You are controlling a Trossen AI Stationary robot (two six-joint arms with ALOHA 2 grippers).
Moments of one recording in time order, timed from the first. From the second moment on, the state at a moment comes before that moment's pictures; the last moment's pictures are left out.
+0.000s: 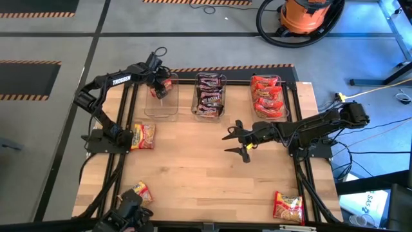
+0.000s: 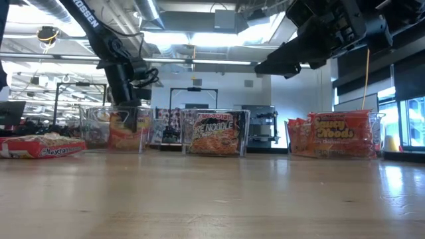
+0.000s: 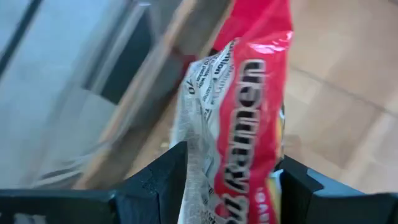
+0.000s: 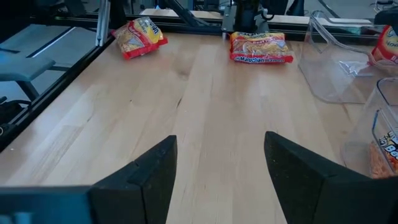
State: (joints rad) left arm 1.05 1.60 0.99 -0.50 0.06 0.48; right arm 0.10 1.31 0.54 0.41 -0.07 -0.03
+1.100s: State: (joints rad) left arm 1.04 1.54 0.99 -0.44 0.09 0.52; right arm 0.10 1.31 0.54 0.42 -0.07 -0.03
